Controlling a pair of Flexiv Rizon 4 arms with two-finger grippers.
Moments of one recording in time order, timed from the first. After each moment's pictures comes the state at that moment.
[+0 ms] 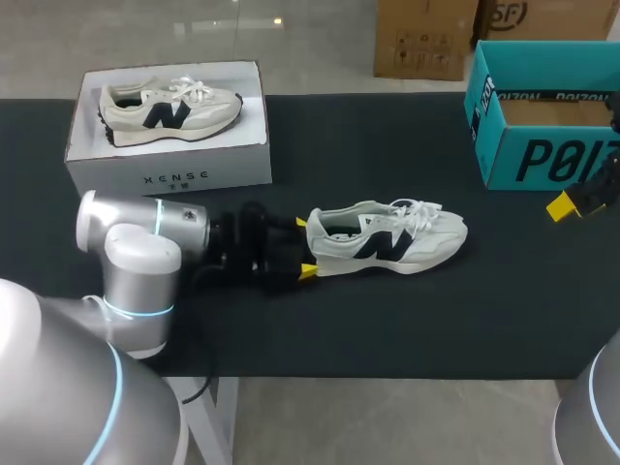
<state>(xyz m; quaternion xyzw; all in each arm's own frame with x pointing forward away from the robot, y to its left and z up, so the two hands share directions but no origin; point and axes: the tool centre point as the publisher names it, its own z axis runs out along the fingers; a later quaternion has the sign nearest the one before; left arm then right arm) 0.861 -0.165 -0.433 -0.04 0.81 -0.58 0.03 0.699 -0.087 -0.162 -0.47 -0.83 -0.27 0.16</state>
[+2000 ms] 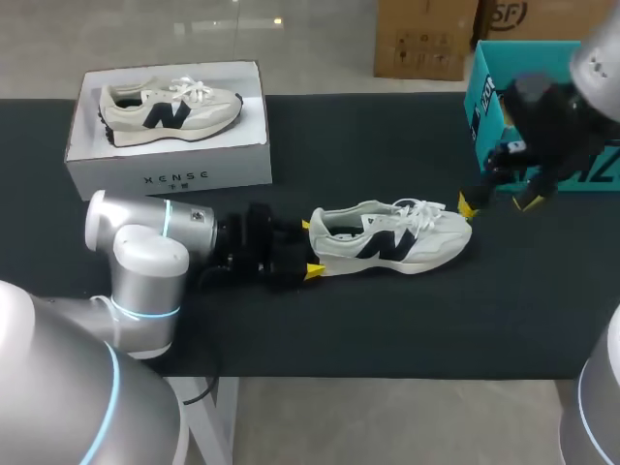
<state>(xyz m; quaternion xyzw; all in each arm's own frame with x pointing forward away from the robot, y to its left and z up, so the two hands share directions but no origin) 0.862 -0.174 -0.443 -0.04 0.81 -0.58 0.02 0.680 0.023 -0.135 -0.55 -0.82 -0.16 0.03</state>
